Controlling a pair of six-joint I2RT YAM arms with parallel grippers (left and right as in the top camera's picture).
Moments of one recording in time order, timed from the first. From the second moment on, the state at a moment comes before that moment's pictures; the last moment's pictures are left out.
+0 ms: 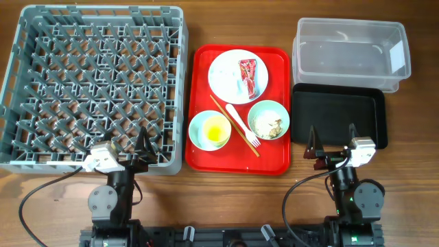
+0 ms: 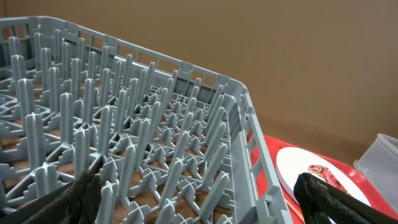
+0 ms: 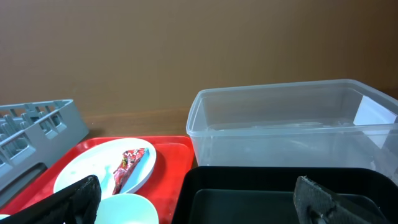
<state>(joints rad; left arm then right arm) 0.01 0.01 0.01 -0.07 -0.02 -0.33 0.00 0.01 0.01 0.00 -0.07 0.13</state>
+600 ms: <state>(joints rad) 0.01 0.12 0.13 -0.26 -0.01 -0.33 0.00 0.27 0.14 -0.02 -0.13 0.12</state>
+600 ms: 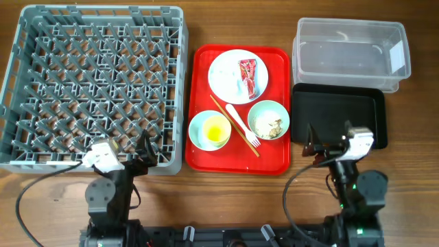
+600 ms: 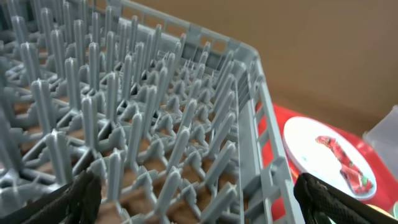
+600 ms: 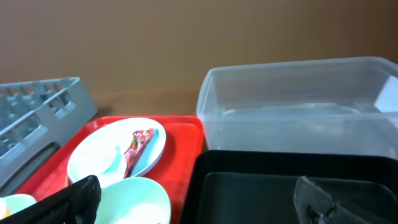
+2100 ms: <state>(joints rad) 0.01 0.70 0.64 -0.54 -0.01 -0.32 0.43 2.17 1.81 -0.83 -0.22 0.00</state>
